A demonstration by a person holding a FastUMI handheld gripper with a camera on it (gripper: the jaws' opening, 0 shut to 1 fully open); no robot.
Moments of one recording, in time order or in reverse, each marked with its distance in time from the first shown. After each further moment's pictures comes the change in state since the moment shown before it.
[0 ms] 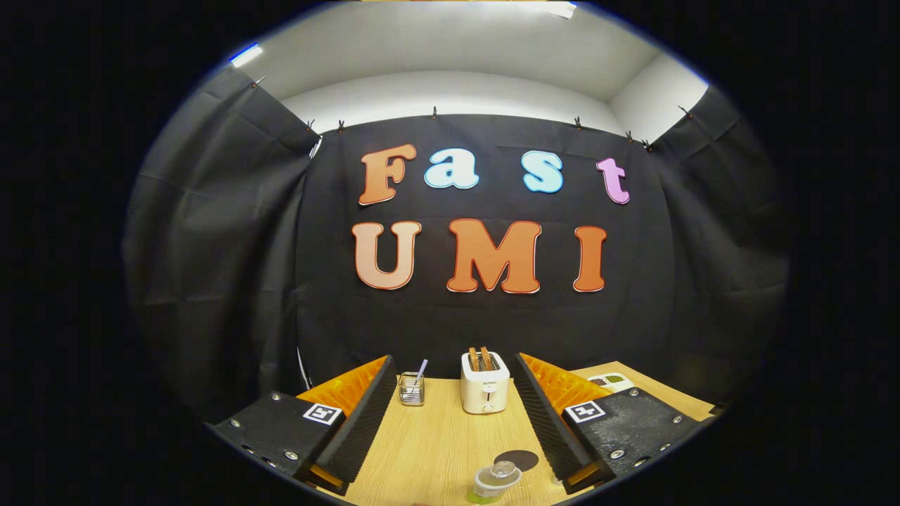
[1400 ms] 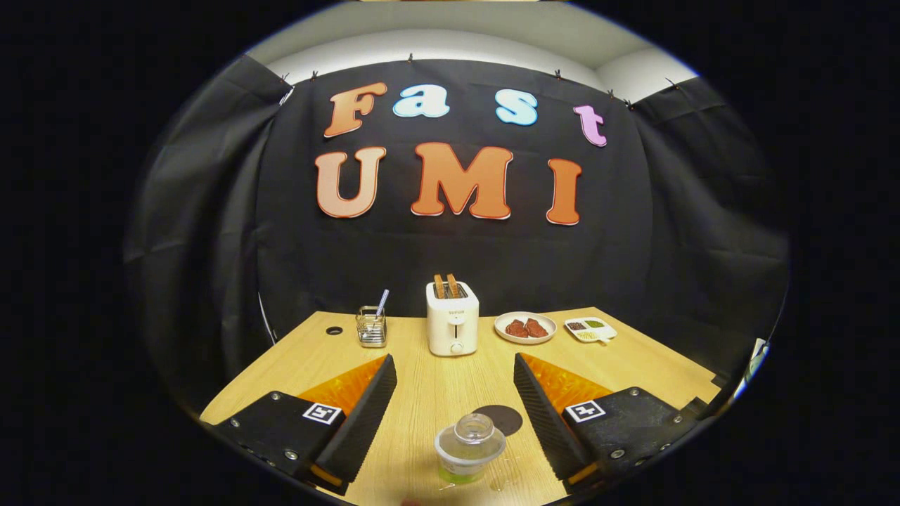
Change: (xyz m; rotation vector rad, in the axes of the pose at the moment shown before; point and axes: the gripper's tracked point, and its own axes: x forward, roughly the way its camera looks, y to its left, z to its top) arm 0.026 -0.037 -0.160 -0.012 0.254 -0.107
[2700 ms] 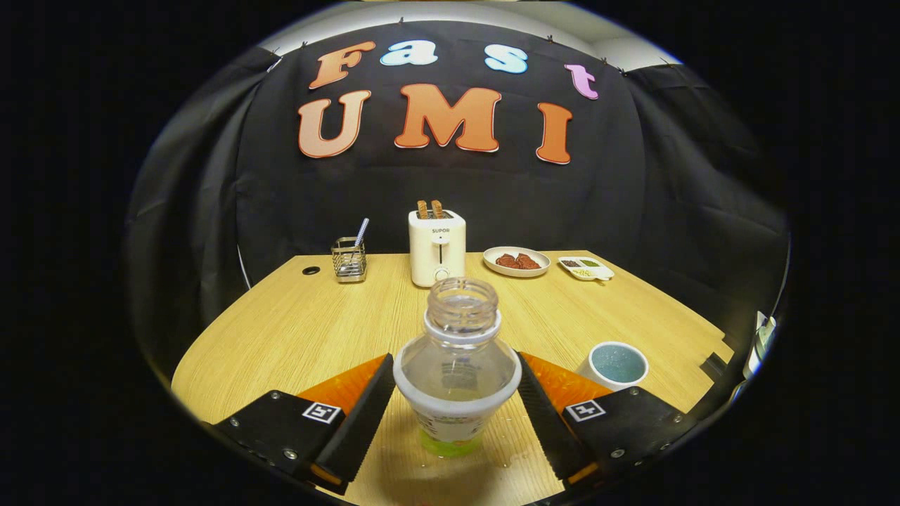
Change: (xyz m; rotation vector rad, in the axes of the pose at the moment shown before) arm 0.020 -0.004 -0.117 0.001 0.175 -0.040
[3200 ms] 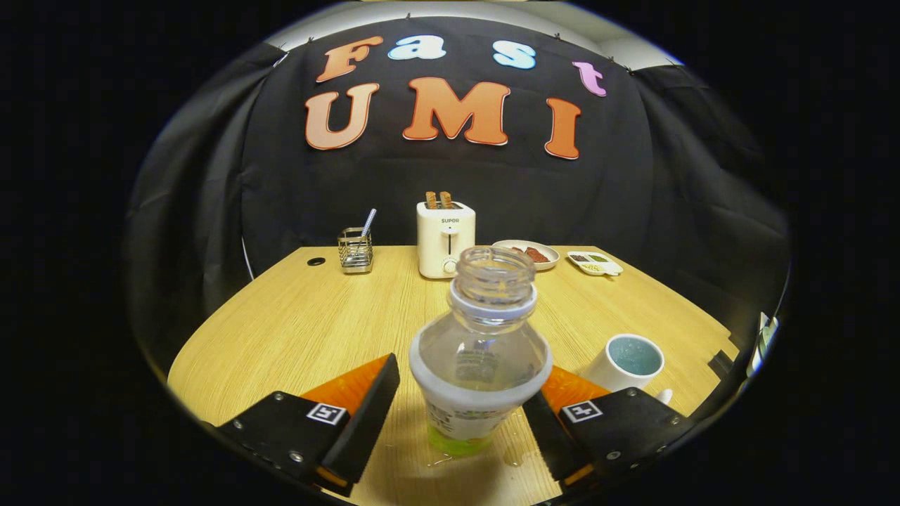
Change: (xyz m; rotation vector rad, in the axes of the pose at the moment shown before) arm 0.006 0.001 -0.014 -0.009 0.014 -0.006
